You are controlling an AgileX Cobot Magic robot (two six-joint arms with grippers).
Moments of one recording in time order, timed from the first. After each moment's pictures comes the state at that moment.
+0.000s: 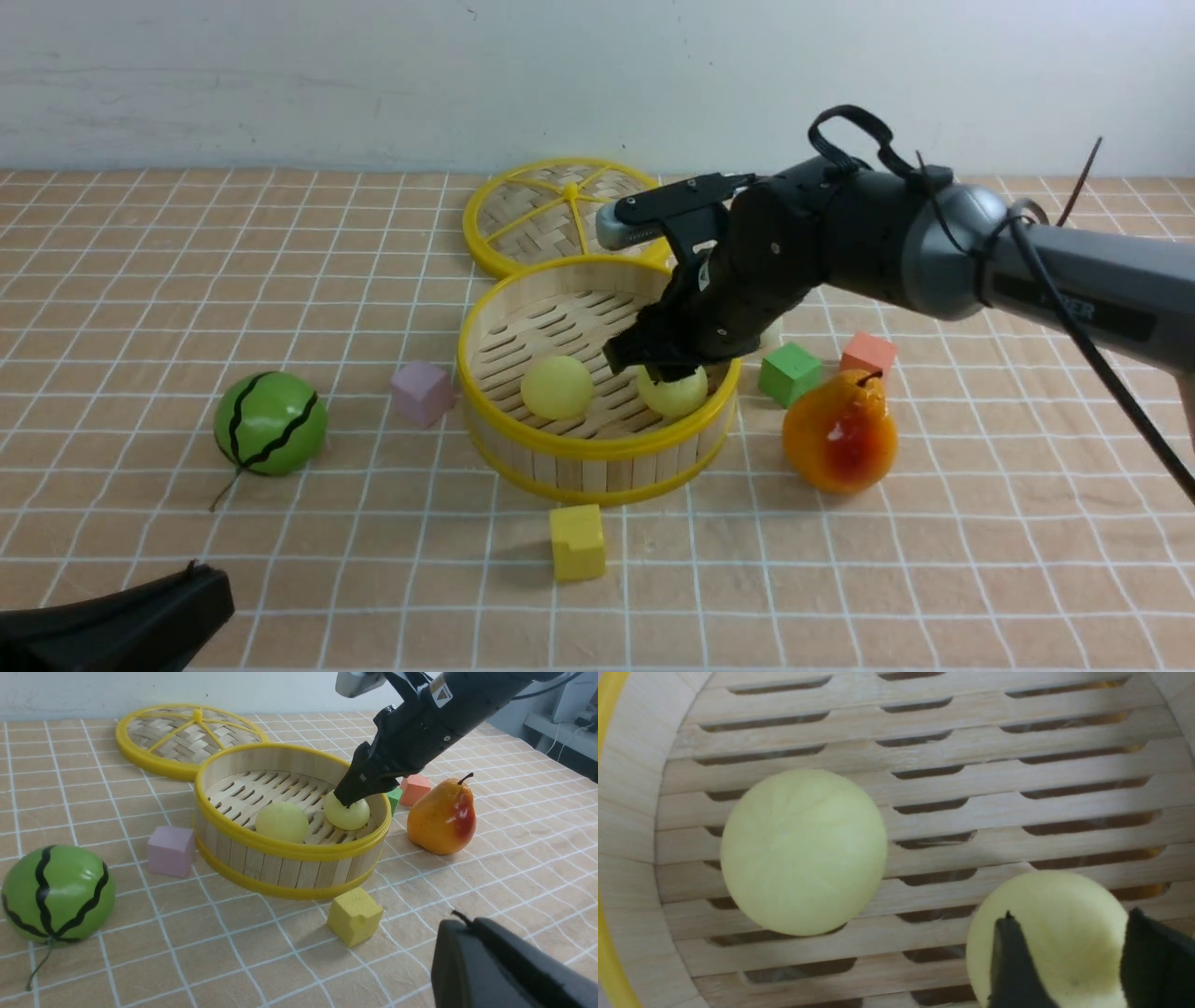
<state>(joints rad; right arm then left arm) 0.51 2.11 -1.71 -0.01 0.63 0.08 -0.49 0.38 -0.25 -0.40 0.13 0.22</state>
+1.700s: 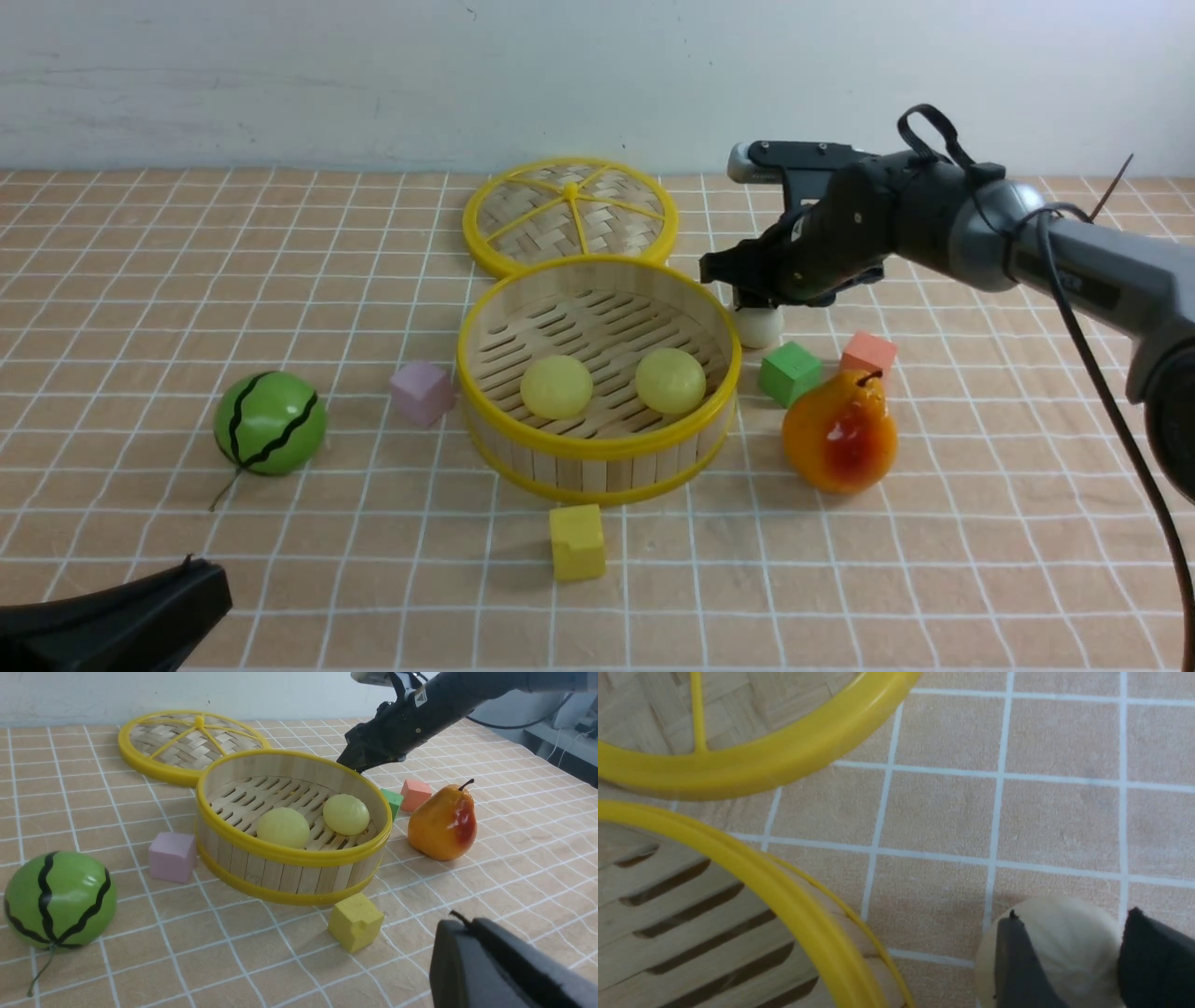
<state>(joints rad) 0.29 2.33 -1.93 0.02 0.50 0.21 -0.49 0.38 -0.25 -0.40 0.12 0.22</state>
